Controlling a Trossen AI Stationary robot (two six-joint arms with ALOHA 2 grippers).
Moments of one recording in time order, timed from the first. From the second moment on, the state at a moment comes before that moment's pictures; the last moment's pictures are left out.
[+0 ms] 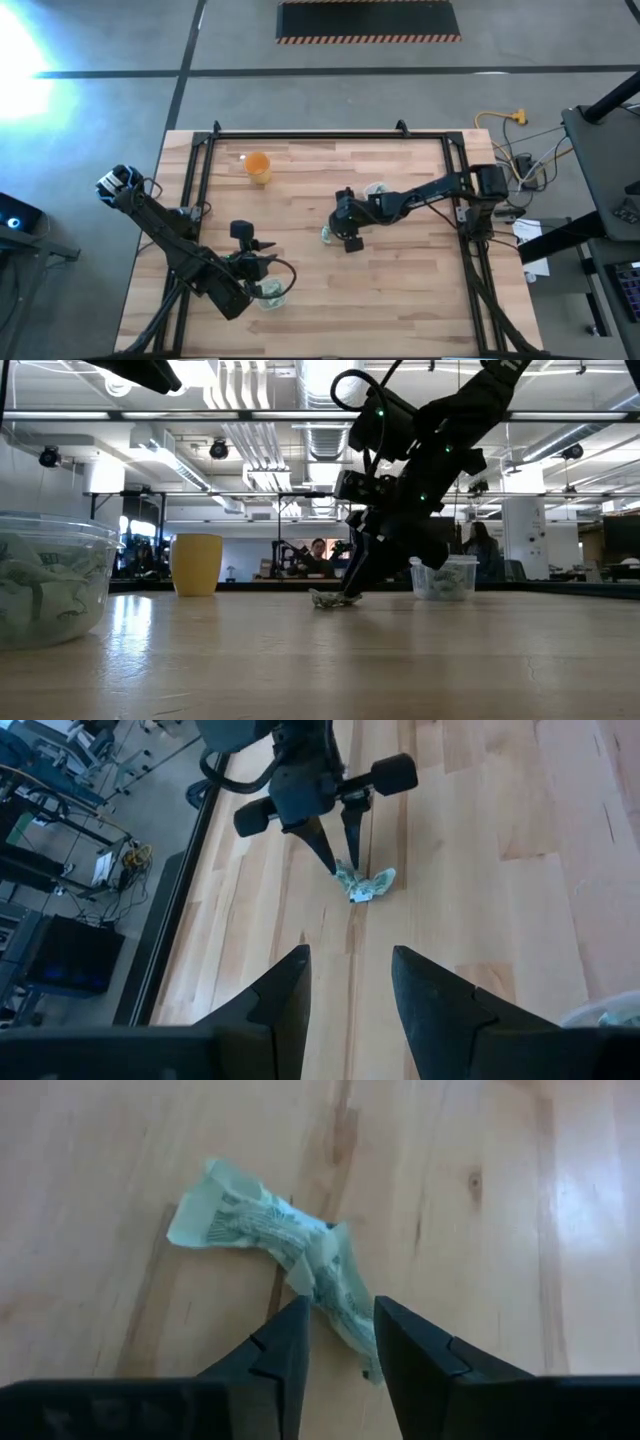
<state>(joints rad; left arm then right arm) -0.73 1.42 1.16 -0.90 -0.92 -0.46 -0.02 1.87 0.97 -0.03 0.07 -0.25</state>
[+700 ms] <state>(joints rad) -0.73 1.42 1.16 -0.90 -0.92 -0.46 -0.02 1.87 0.97 -0.04 0.07 -0.24</state>
